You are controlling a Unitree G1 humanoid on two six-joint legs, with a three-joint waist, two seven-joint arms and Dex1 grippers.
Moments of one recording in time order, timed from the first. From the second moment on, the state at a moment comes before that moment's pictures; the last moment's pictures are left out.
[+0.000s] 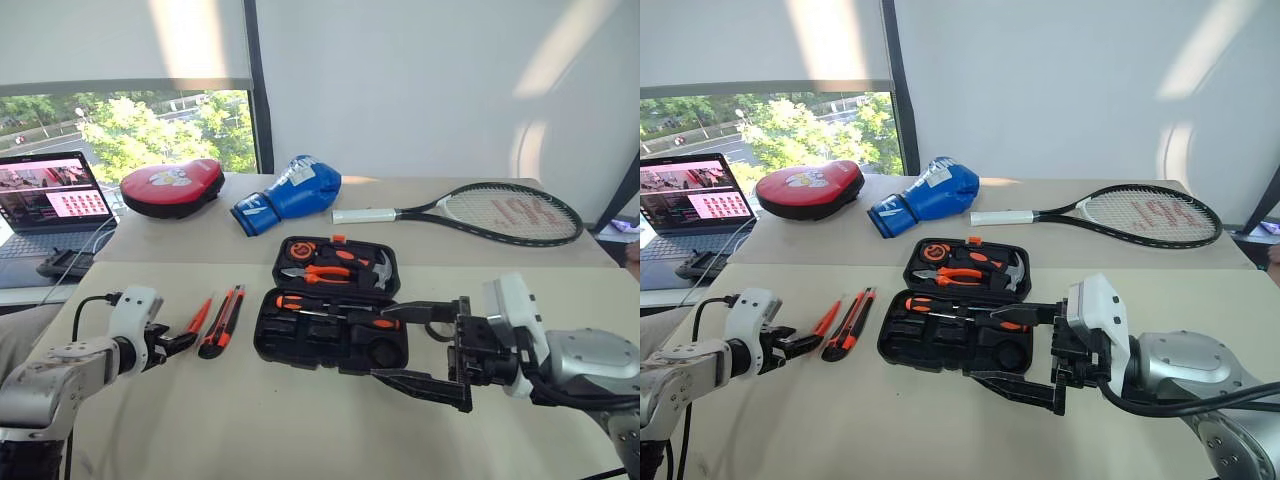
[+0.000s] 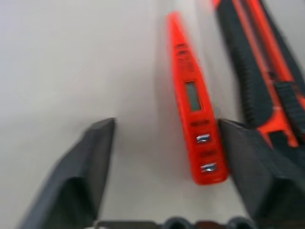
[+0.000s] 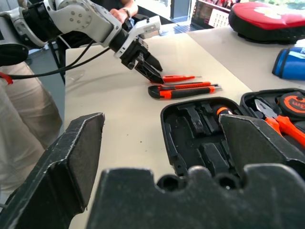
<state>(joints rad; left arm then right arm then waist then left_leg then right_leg) -0.15 0.79 0.25 -0.22 -0.53 1.01 -0.43 -0.15 -0.81 -0.30 -0.84 0.93 0.84 0.82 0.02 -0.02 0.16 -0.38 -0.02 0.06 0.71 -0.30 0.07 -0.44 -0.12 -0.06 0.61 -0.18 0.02</state>
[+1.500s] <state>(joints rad) -0.90 0.64 -0.41 0.54 -0.02 0.06 -1.43 0.69 -0.94 -0.76 -1.03 1.03 0.46 0.60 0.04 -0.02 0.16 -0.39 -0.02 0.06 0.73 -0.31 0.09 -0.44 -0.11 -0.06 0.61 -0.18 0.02</state>
